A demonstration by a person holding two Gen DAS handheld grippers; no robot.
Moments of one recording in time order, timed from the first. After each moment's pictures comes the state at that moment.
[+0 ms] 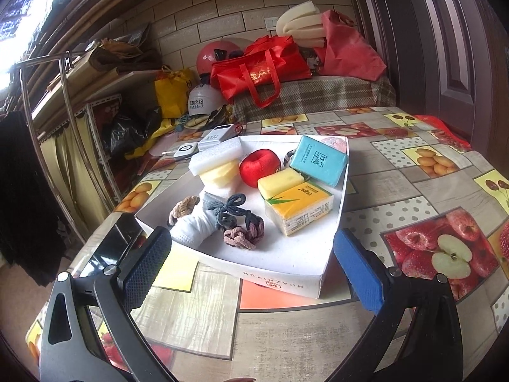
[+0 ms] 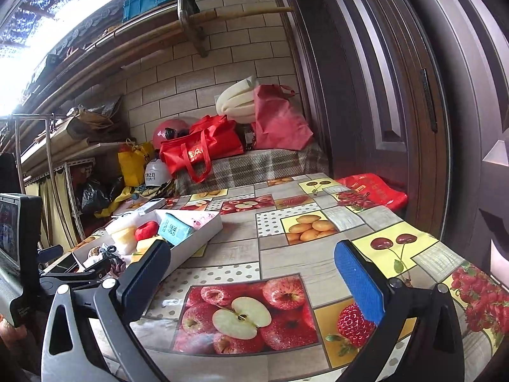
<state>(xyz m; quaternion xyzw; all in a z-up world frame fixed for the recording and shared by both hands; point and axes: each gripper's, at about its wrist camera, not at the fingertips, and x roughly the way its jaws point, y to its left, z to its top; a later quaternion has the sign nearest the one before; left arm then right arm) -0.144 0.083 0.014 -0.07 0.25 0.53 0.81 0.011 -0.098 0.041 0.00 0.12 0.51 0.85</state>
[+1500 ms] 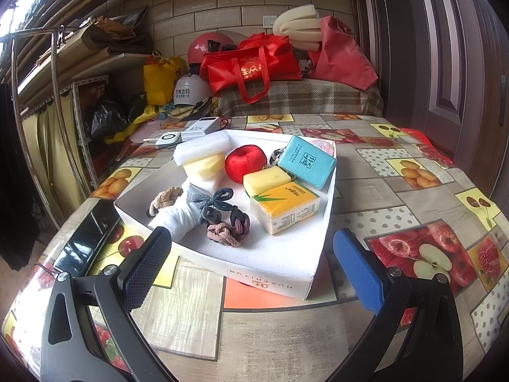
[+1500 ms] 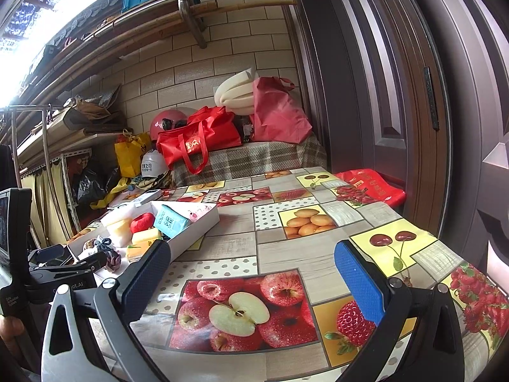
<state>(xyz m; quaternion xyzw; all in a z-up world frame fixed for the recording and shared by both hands) -0.160 0.094 0.015 -0.12 0.22 0.50 0.83 0.012 -0.092 0.038 -0.02 0.13 0.50 0.86</state>
